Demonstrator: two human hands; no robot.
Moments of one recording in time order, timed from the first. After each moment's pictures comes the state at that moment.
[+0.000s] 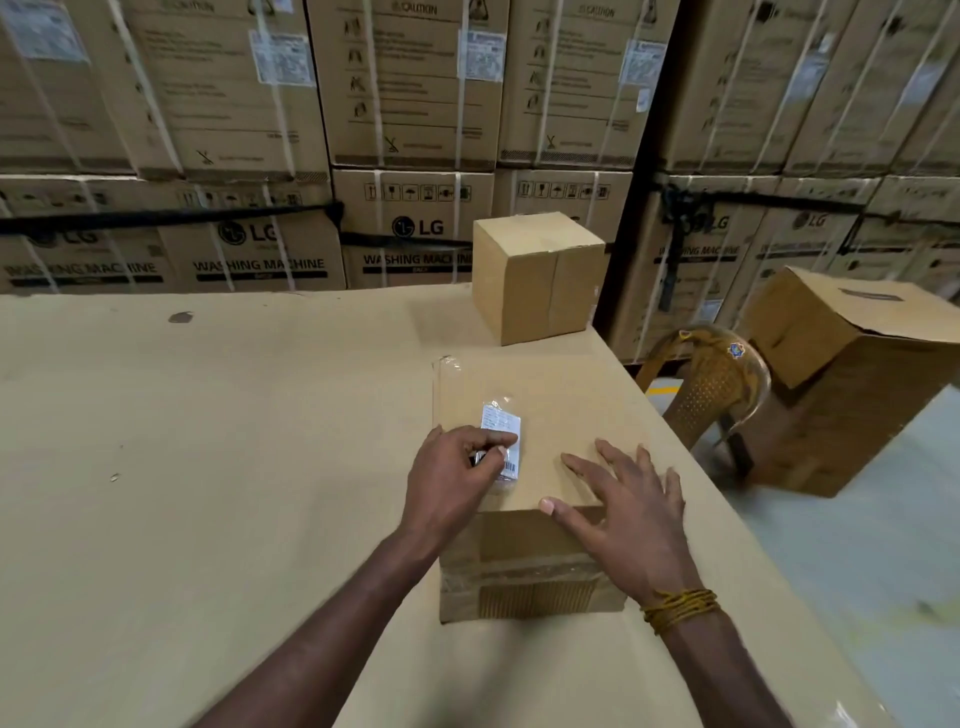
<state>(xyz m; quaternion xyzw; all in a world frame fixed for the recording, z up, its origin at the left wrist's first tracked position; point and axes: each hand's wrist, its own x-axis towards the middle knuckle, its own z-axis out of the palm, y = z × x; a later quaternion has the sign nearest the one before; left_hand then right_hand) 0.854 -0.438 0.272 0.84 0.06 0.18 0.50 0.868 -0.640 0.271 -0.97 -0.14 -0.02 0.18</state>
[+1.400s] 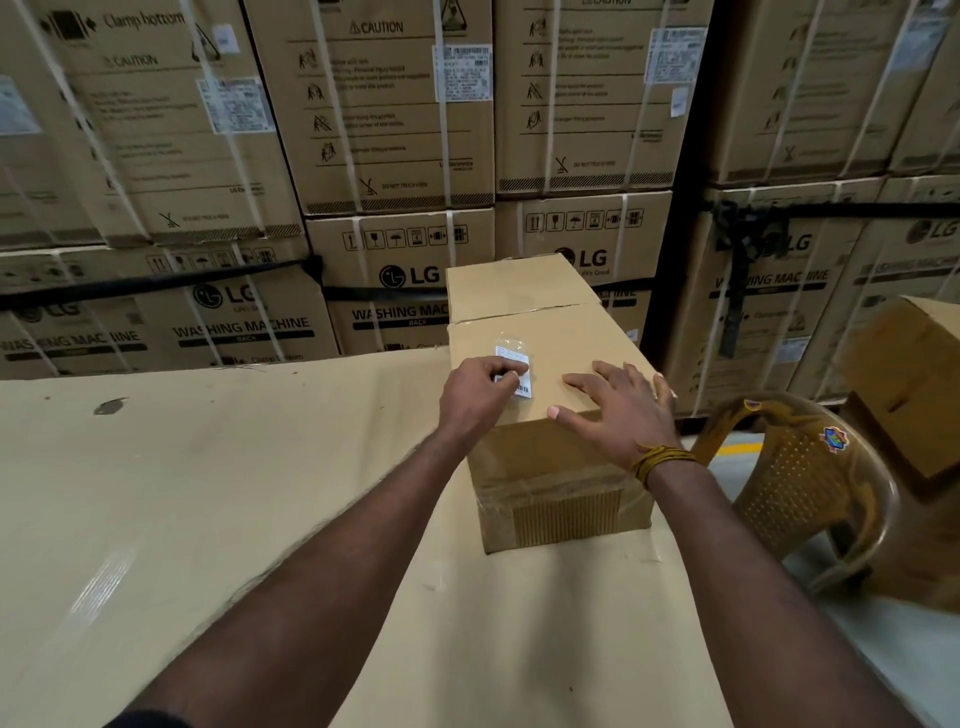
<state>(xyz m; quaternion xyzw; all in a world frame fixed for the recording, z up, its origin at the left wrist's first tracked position) 1.314 -0.465 0.273 0.85 0.13 0.20 0.46 1.353 -0.656 0.265 -0.97 -0.21 -0.06 0.14</state>
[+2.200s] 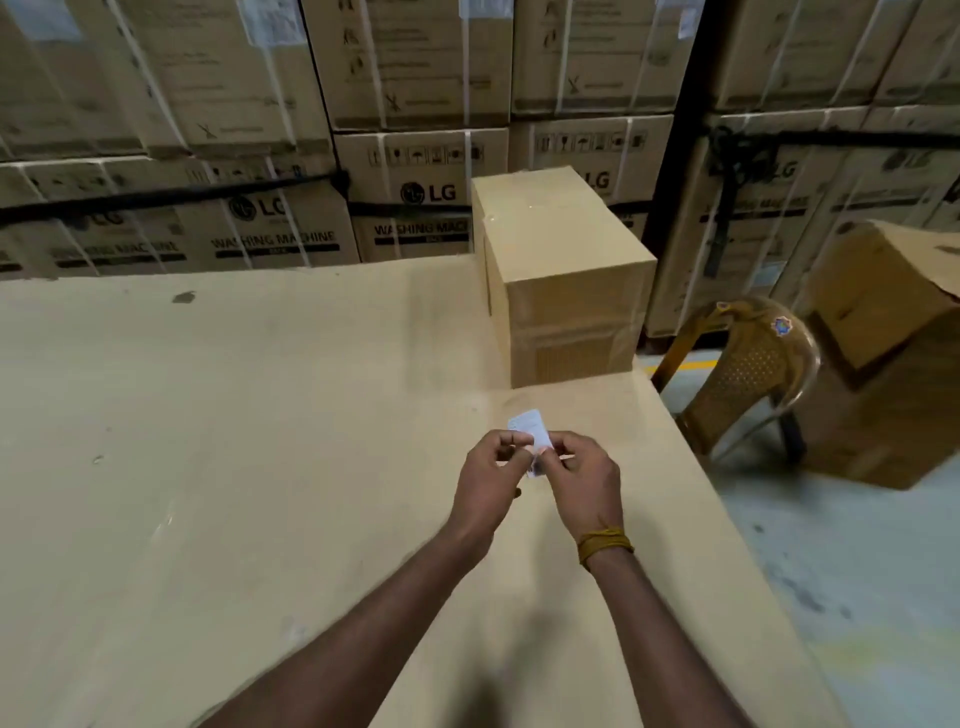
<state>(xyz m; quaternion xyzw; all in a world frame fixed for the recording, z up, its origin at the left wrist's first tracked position) 0.956 -0.548 0.207 0.70 0.20 0.07 0.68 1.003 -0.659 0.194 -0.82 -0.07 -0.03 0.56</state>
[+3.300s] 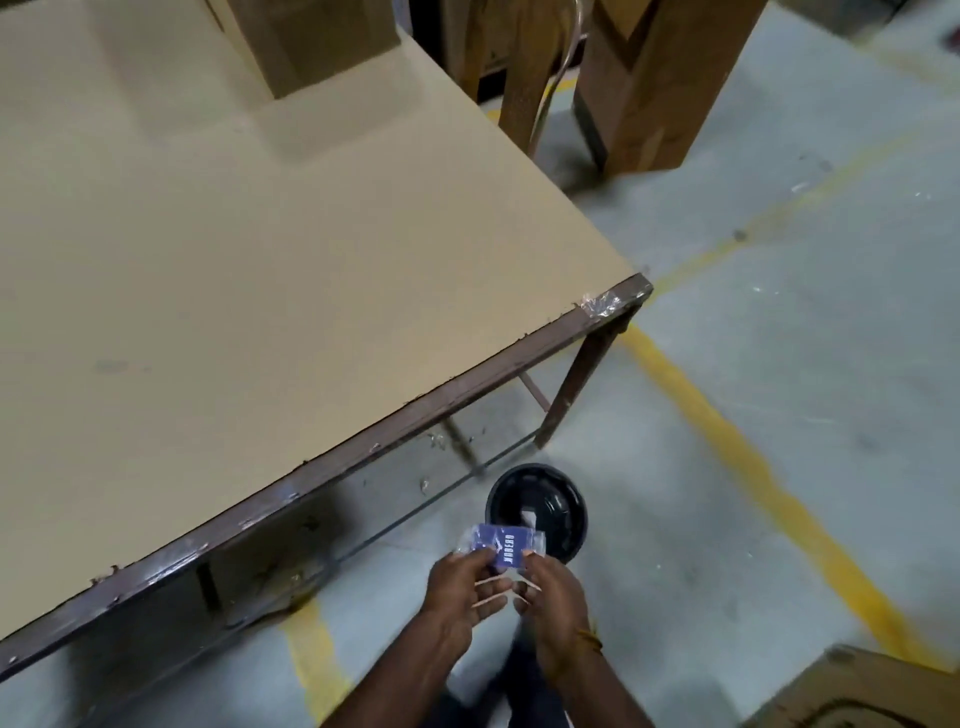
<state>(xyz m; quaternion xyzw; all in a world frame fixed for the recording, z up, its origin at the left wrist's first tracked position) 0.541 -0.714 -0.038 0.51 0.43 -0.32 0.67 0.509 -0.827 -0.054 -0.46 0.50 0.17 0.71</state>
